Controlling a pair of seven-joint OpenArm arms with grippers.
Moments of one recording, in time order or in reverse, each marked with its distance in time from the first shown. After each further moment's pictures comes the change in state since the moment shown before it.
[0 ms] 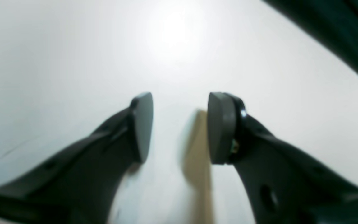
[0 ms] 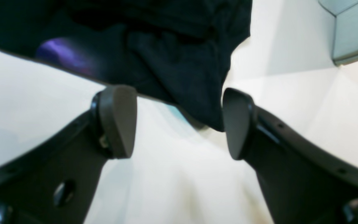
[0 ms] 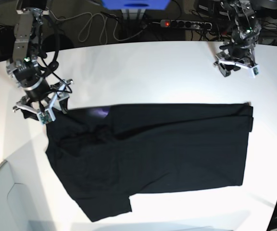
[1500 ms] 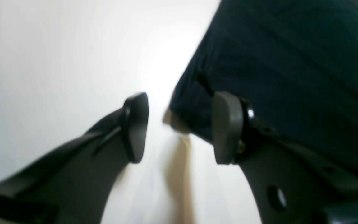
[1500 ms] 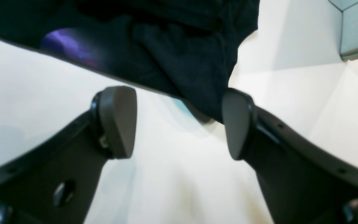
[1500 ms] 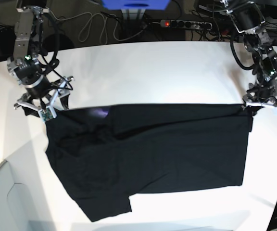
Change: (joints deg) left arm -24.0 -10.8 -2.5 -17.5 2.3 0.6 0.7; right arm -1.1 0.0 -0.3 0.0 0.0 0.0 -0.2
